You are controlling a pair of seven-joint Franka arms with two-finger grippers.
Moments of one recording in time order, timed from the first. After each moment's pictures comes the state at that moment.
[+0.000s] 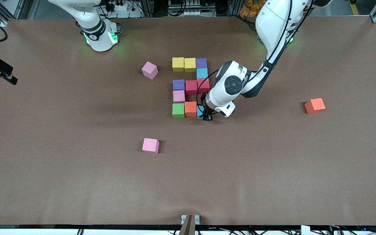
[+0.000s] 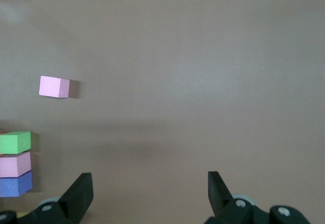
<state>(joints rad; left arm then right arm) -0.49 0.59 -0.25 -1.91 -0.28 2.60 -2.16 -0.07 -0.05 0.00 -1.53 0.05 1.58 -0.09</state>
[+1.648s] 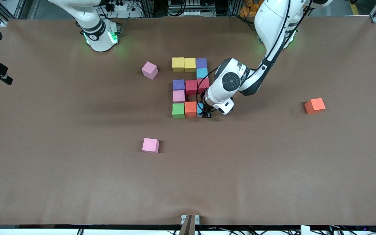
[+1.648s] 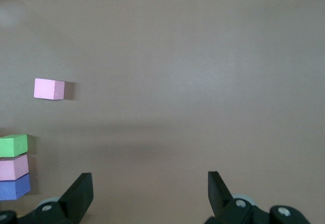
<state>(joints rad) -0.51 0.58 -0.25 -1.95 -0.26 2.61 -2.16 -0.09 -0.05 -0.01 -1.53 0.05 1.57 -0.09</state>
